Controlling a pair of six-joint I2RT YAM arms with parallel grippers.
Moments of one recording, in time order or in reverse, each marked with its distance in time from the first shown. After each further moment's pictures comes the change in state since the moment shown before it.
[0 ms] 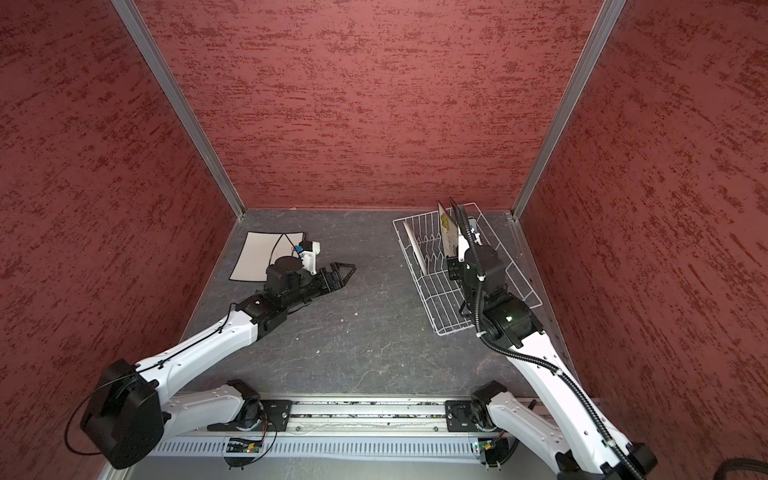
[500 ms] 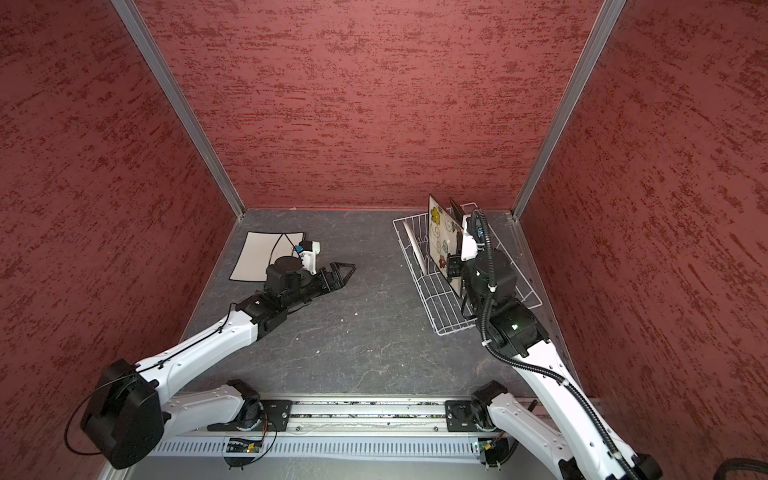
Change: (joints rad) left arm 0.000 0.000 0.000 0.002 0.000 0.000; right arm 0.000 -0.066 -0.041 0.116 -0.089 0.074
